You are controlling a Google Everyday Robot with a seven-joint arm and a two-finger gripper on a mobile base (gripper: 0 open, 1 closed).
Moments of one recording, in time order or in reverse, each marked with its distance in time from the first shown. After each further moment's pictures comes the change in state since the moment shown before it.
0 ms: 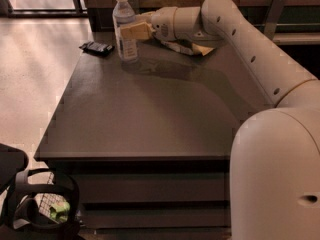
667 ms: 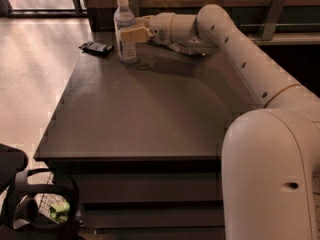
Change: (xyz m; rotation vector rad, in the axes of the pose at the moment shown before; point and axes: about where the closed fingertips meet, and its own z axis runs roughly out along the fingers) arm 0.016 -0.023 0.020 0.030 -0.045 -0.027
